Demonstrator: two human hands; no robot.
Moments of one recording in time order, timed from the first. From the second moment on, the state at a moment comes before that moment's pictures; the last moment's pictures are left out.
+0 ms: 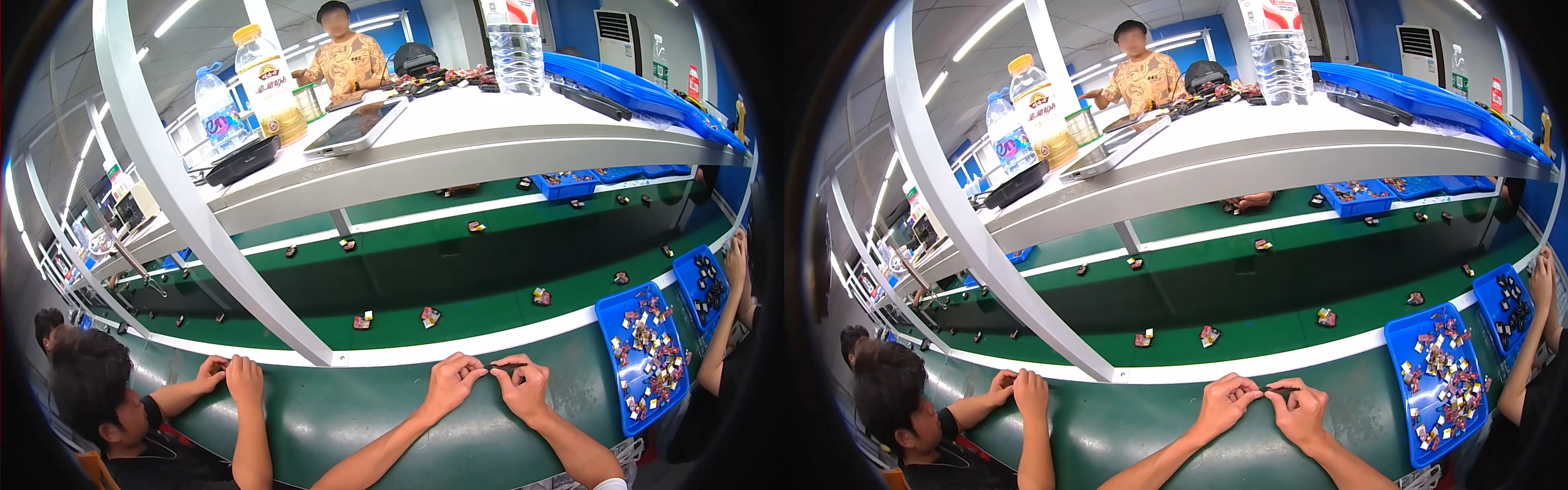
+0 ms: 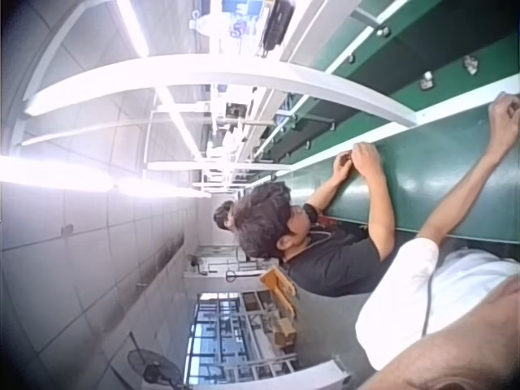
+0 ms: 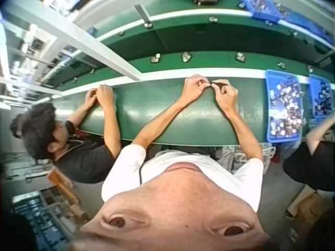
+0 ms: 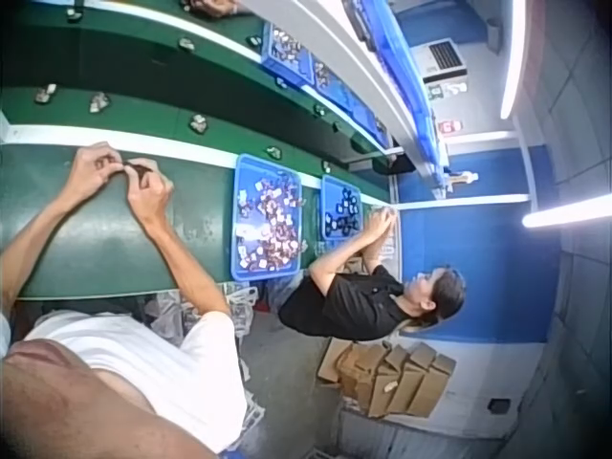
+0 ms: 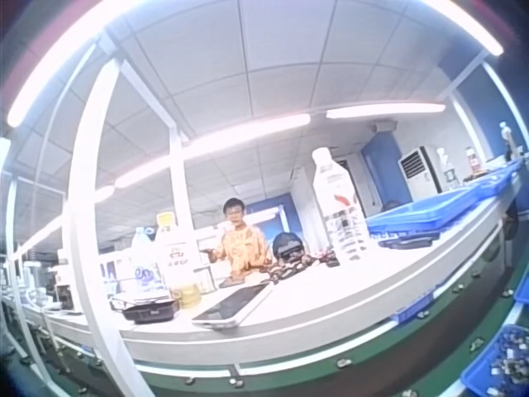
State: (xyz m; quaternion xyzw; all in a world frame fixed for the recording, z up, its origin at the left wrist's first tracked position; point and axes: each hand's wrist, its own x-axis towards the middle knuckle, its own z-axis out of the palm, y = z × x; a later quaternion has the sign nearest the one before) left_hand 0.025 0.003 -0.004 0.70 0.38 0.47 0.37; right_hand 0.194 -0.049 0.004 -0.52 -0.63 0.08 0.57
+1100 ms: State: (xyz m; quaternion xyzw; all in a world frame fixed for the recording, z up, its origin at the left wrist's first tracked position) left_hand 0.023 -0.002 0.005 0.67 0.39 0.50 0.38; right_hand 0.190 -0.046 0.015 -0.53 -0.60 0.08 0.60
